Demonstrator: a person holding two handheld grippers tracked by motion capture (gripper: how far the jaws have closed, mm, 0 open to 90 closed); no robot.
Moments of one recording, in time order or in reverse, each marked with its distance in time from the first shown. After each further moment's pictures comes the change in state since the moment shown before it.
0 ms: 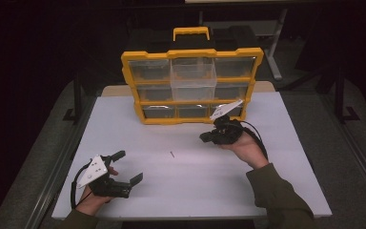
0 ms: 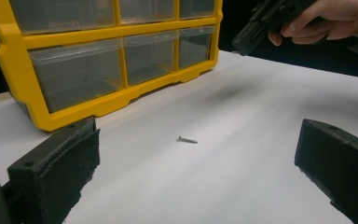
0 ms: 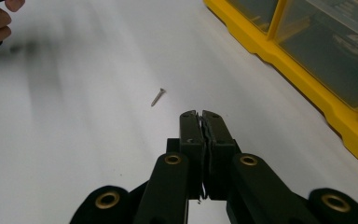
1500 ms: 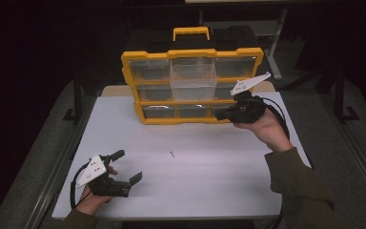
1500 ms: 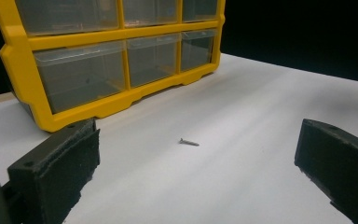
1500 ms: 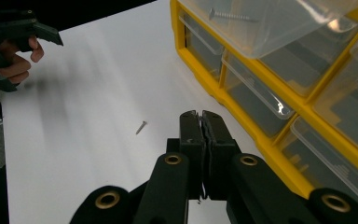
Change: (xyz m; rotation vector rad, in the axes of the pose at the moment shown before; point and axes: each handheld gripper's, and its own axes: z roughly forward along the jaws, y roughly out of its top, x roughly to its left) left arm 0.001 0.001 -0.001 -0.011 0.006 -0.008; right arm -0.015 0.035 -0.079 -0.094 -0.060 -0.038
